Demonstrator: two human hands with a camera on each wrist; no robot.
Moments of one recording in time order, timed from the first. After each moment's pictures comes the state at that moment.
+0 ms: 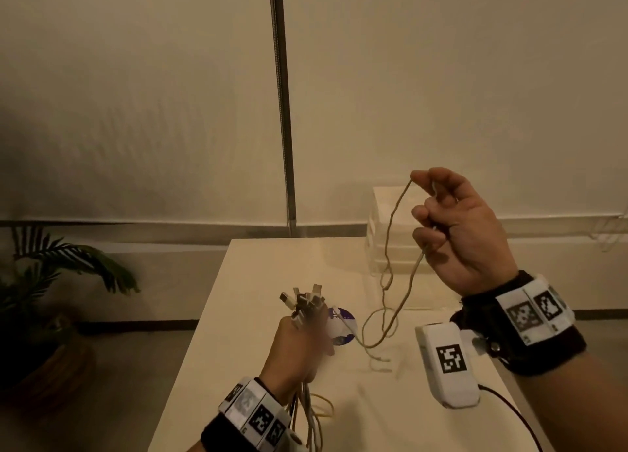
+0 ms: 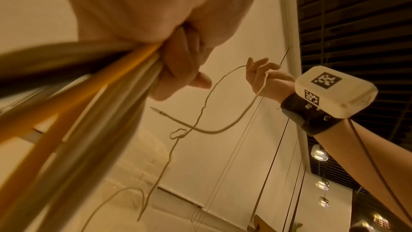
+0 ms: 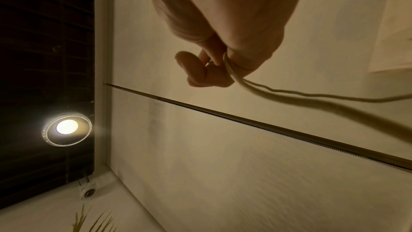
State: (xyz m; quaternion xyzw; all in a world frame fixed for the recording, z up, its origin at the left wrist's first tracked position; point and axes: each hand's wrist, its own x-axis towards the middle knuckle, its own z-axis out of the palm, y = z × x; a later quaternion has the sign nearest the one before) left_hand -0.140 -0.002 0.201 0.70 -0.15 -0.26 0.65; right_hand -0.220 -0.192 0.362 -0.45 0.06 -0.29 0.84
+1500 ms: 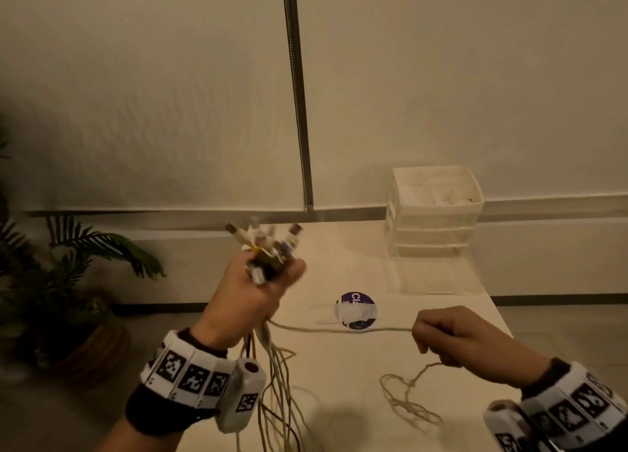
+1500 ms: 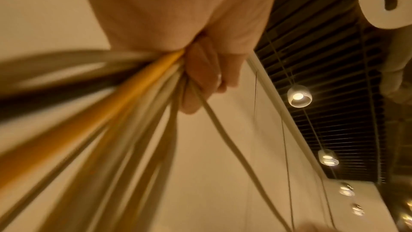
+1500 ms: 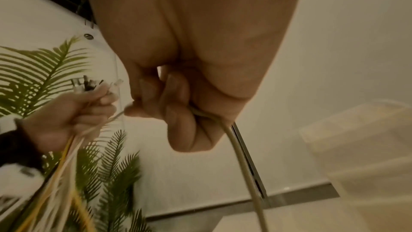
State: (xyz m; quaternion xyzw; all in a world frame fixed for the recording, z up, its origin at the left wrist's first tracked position) left_hand -0.101 0.063 0.291 0.67 -0.35 -0.14 0.64; right_hand -0.268 -0.198 0.245 -0.87 0.05 0.05 0.49
